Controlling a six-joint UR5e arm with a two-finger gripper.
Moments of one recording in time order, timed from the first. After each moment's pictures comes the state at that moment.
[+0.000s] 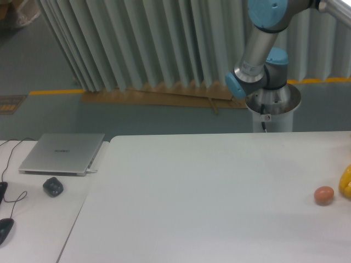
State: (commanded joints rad) arm 2.79 -1.99 -1.38 -1.13 1.53 2.48
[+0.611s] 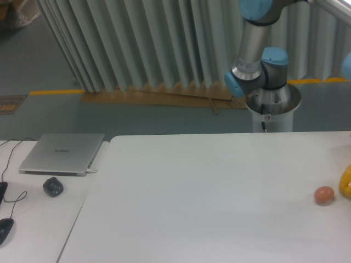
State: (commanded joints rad) arm 2.70 -1.91 -1.38 -1.33 1.54 2.27
